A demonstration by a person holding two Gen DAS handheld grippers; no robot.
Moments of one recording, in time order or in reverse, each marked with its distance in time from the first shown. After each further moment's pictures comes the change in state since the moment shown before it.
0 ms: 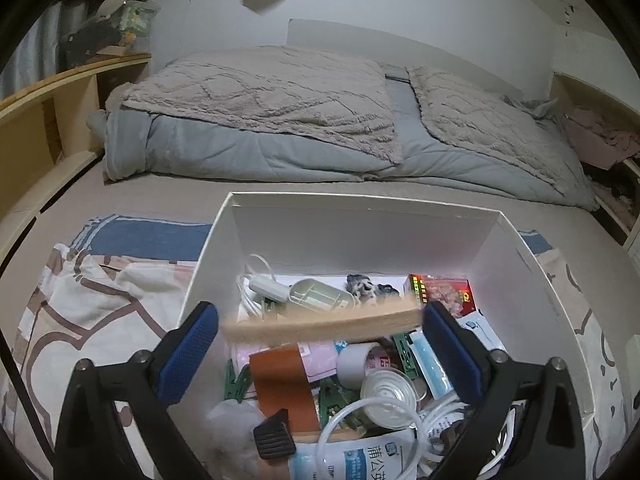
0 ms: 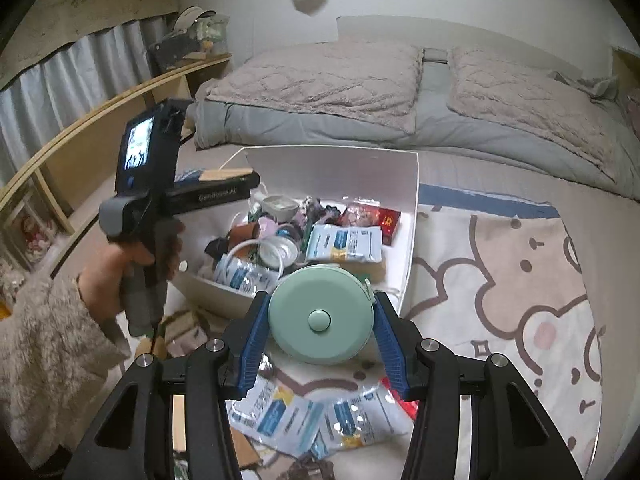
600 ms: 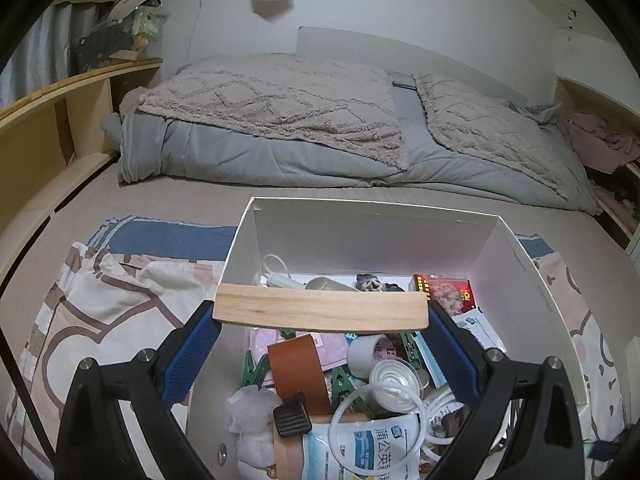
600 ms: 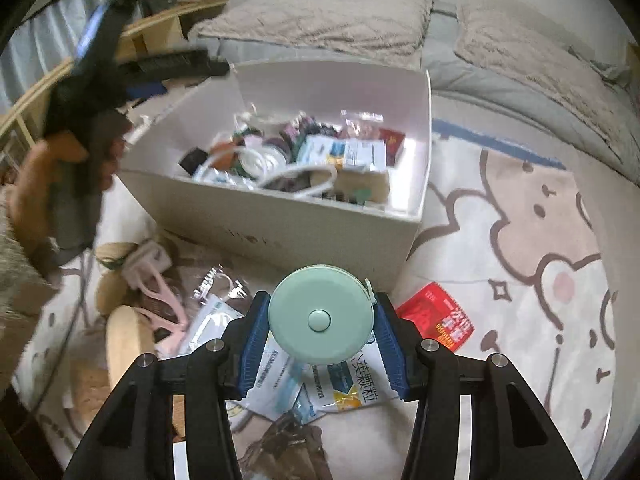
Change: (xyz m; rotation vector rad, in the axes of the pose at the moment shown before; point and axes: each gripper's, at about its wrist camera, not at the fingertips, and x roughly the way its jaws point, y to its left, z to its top) left arm -0.024 0.008 -0.002 -0.022 -0.017 0.028; right arm 0.025 0.004 -0.051 -0.050 0.153 -0.032
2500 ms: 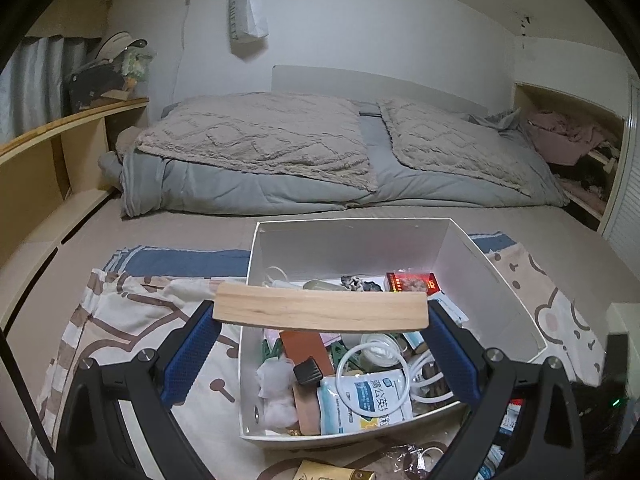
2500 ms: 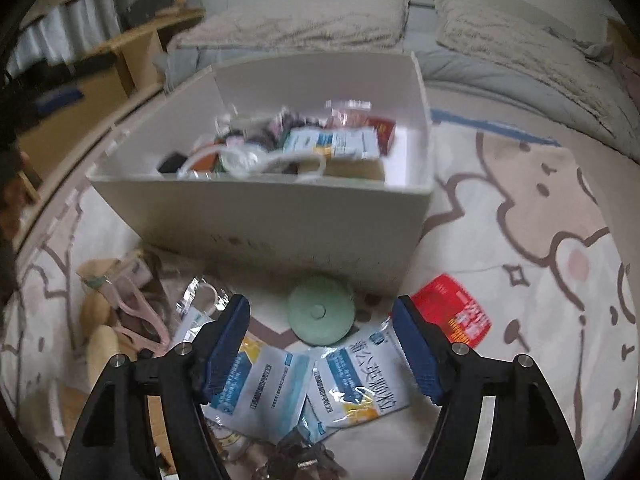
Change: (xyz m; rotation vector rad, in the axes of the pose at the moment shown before) left arm -0.083 0.015 -0.018 0.088 -0.113 -0.086; right arm 0.061 0.000 -0.016 0.072 0.014 -0.042
